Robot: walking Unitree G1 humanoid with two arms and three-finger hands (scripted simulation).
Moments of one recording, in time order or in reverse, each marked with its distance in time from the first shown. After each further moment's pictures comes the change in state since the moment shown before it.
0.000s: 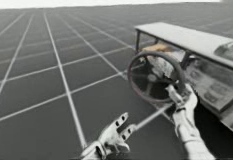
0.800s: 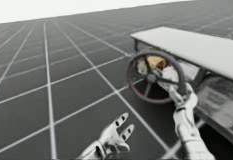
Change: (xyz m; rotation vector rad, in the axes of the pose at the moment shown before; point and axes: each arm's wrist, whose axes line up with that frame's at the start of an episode) left arm 0.002 -0.007 0.002 0.028 0.011 0.001; right arm 0.001 -0.008 0.002 0.030 -0.006 -0.013
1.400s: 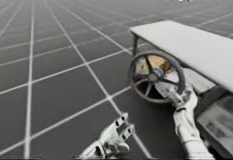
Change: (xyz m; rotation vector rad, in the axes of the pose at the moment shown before) left arm -0.001 0.007 -0.003 -0.032 -0.007 -0.007; right arm -0.001 0.005 -0.001 -0.037 0.002 0.004
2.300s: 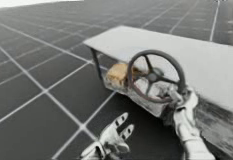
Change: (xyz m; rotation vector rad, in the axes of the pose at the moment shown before) left arm 0.001 -0.007 0.003 0.031 0.003 -0.001; right arm 0.000 -0.005 0.004 0.032 -0.012 -0.005
